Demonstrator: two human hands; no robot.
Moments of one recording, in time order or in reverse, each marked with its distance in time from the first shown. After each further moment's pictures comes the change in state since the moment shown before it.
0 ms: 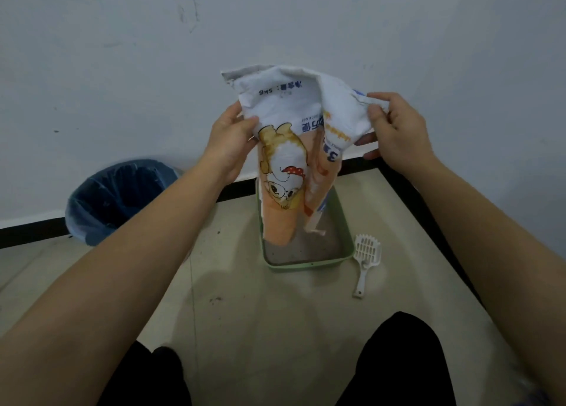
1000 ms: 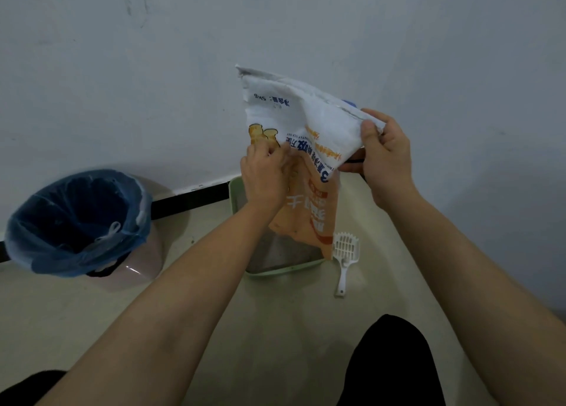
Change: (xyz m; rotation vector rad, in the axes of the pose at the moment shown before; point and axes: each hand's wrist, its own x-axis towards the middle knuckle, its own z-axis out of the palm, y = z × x) left_hand 0.016 -0.120 0.076 1.136 0.275 0.707; right_hand -0.027 0.021 0.003 0.352 0.171 0.169
